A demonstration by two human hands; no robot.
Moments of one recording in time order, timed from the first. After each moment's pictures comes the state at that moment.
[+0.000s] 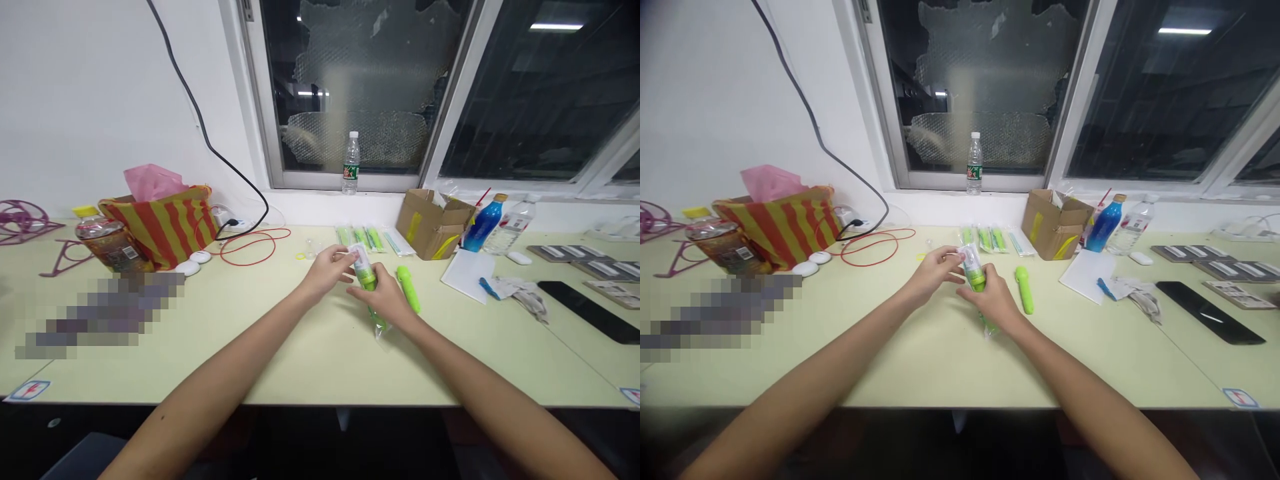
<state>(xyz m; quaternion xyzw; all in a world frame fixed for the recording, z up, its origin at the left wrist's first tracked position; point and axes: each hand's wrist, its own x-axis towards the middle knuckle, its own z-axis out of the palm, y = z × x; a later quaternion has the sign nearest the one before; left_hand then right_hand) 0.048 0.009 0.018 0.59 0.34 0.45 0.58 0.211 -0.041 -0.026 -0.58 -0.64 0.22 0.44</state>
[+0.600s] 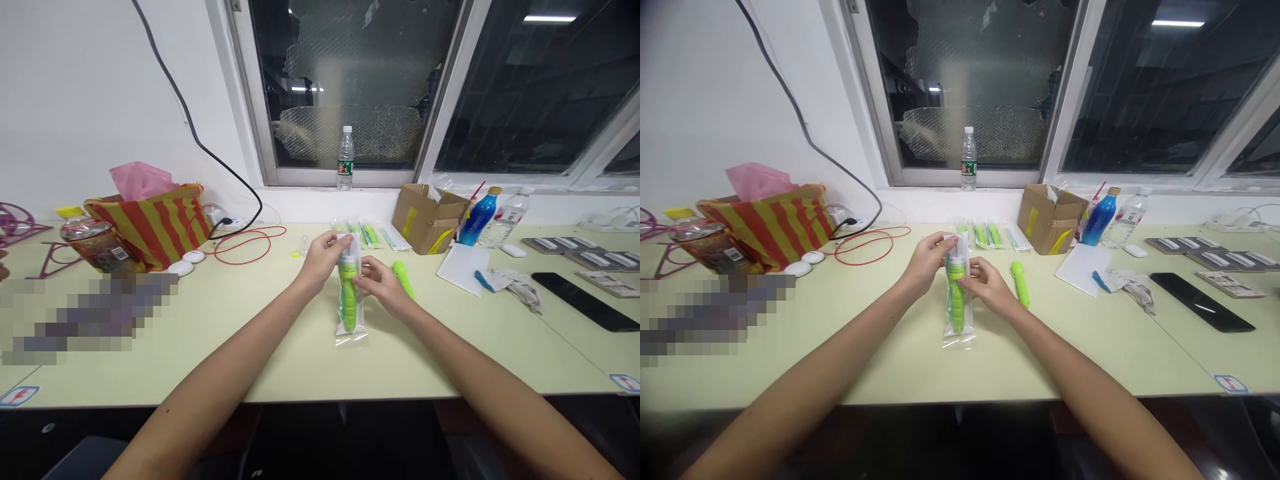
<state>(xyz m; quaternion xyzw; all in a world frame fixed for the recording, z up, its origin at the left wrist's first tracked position) 0.061 0.010 0.030 0.59 0.32 0.52 0.52 0.216 -0.043 -0.015 -0.35 -0.59 0.53 0.50</state>
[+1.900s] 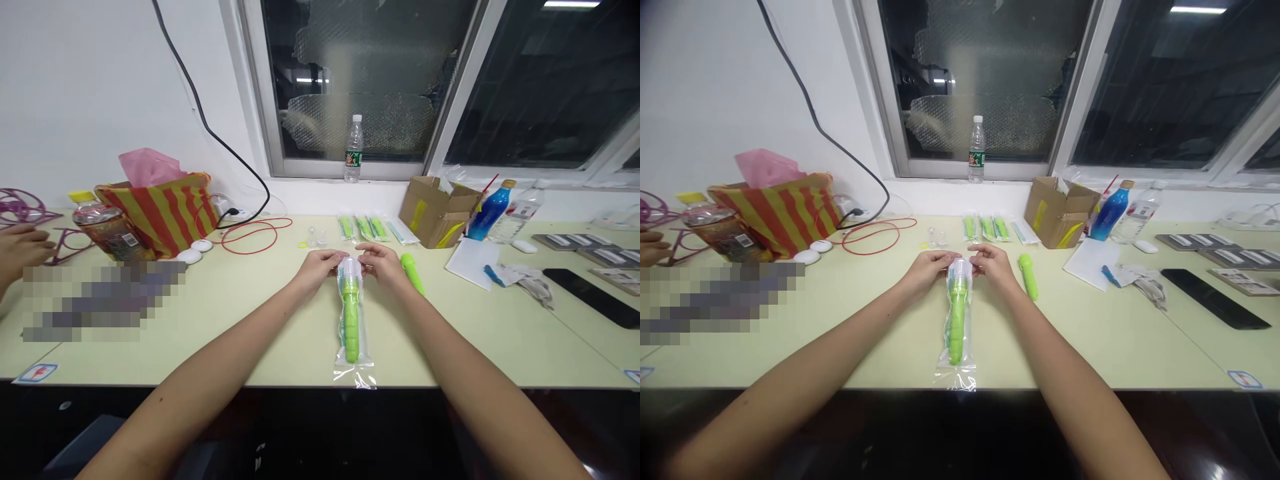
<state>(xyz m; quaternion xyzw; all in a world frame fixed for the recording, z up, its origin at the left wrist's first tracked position) 0.024 0.021 -0.030 0.56 0.35 0.45 0.60 0.205 -0.002 -0.029 -0.39 -0.48 0.52 0.59</state>
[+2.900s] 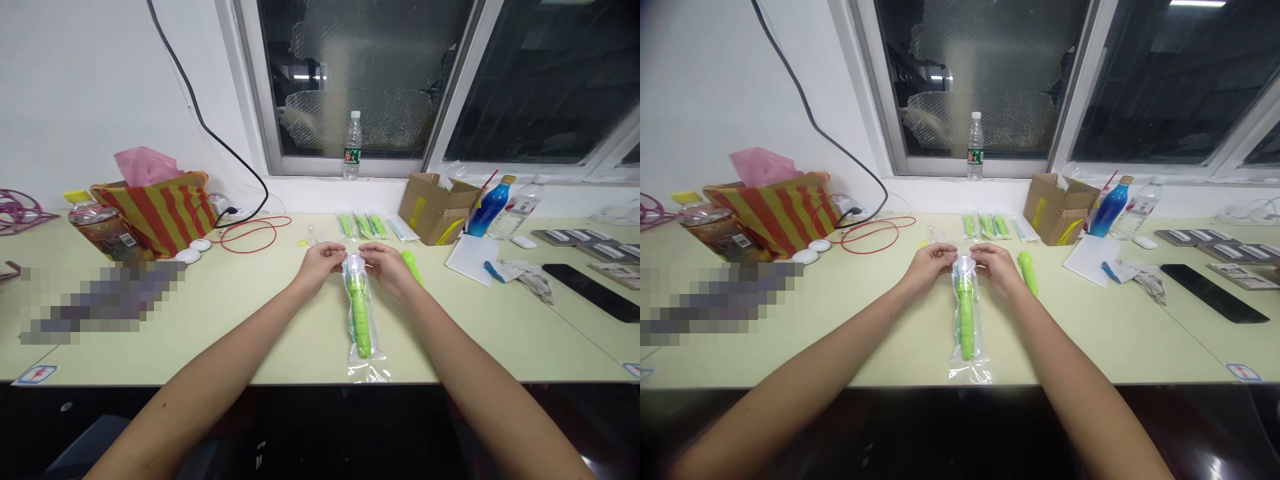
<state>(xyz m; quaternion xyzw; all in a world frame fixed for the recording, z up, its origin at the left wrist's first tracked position) 0.031 0.013 -0.023 0.55 0.34 0.50 0.58 0.209 -0.005 -0.030 -0.39 -0.41 0.57 0.60</state>
